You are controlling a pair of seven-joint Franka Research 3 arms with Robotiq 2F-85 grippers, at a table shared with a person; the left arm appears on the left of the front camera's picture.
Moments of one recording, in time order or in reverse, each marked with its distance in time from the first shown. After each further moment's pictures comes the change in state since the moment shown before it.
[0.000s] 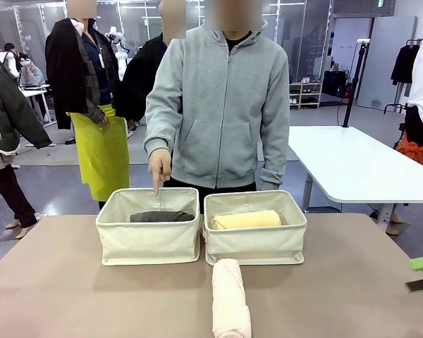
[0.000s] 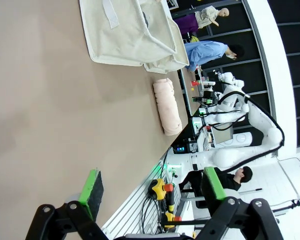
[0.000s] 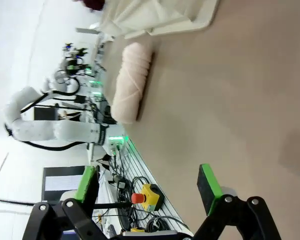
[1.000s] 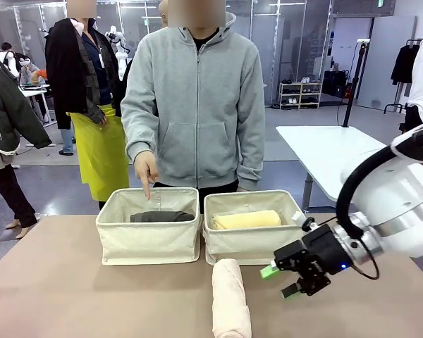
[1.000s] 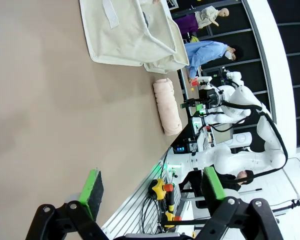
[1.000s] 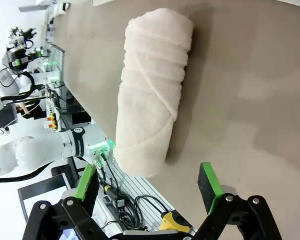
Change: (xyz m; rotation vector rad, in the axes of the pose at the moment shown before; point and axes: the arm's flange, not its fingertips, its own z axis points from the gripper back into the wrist) left arm 0.000 0.000 0.000 0.000 0.000 0.001; right arm 0.025 0.118 -0.265 -0.250 0.176 -0.053
